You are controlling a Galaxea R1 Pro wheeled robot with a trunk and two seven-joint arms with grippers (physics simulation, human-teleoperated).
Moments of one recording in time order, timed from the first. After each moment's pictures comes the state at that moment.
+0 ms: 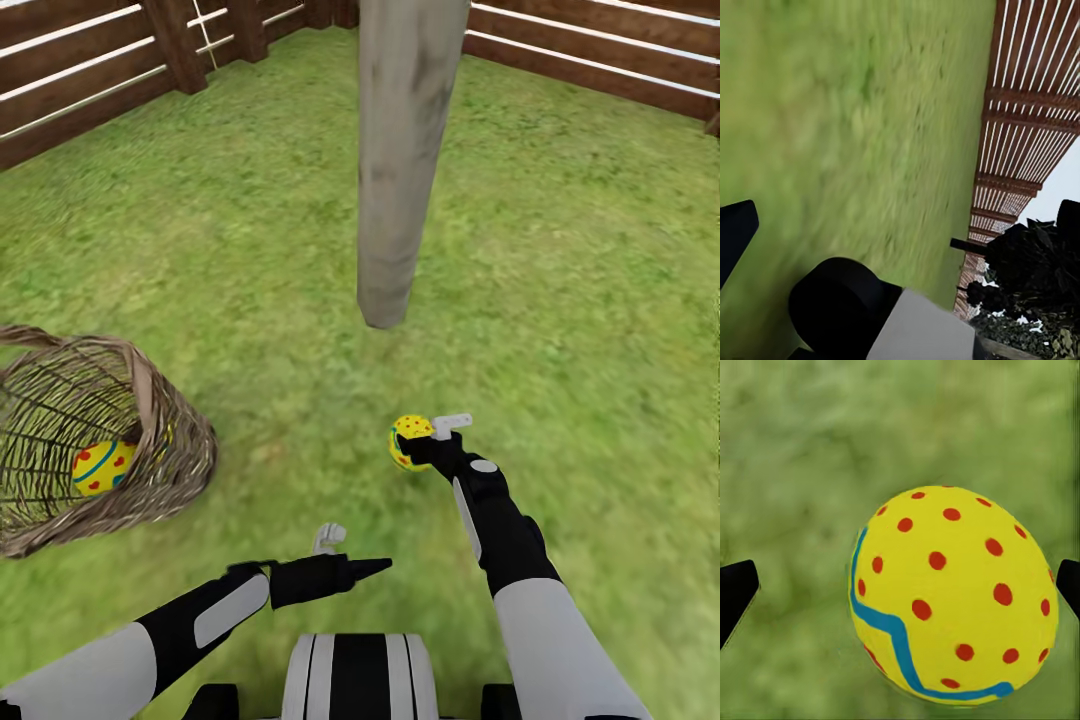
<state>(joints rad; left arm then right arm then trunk) -0.71 0.19 -1.09 -0.80 1.39 0.27 -0.63 -0.73 0.17 -0.08 -1.02 0.23 0.35 0.23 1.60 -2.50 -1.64</state>
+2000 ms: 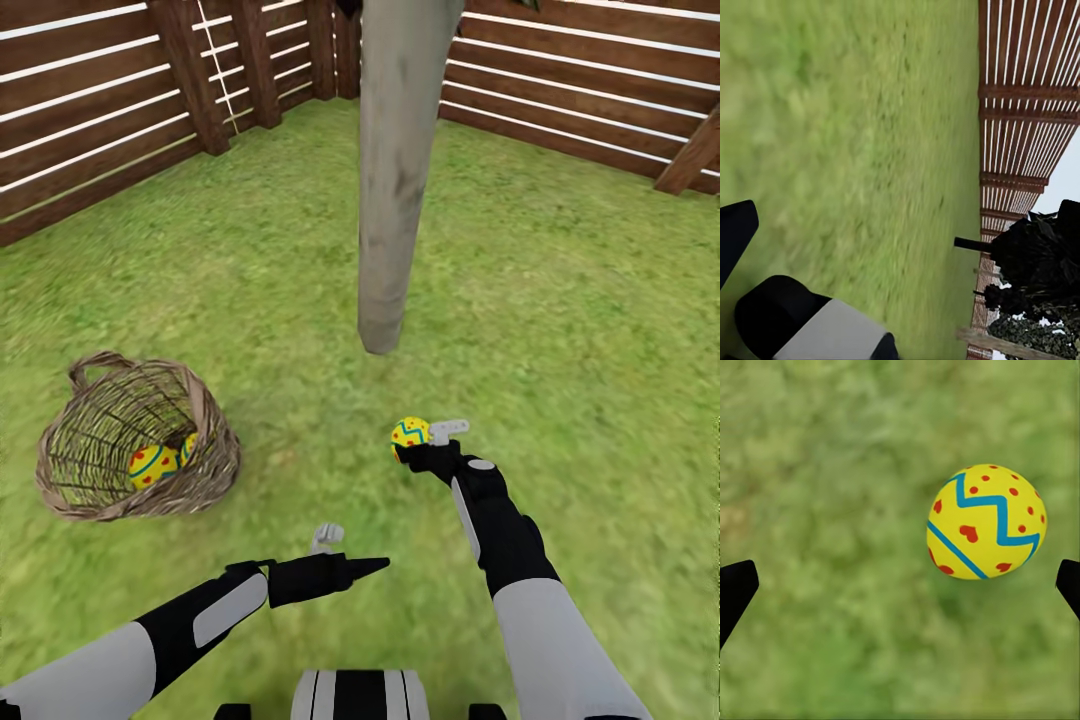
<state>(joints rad) -0.71 0.20 -1.08 -0.80 1.38 0.27 -0.63 -0.73 0.17 -0.07 -1.02 0.22 0.46 0.24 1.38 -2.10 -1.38</state>
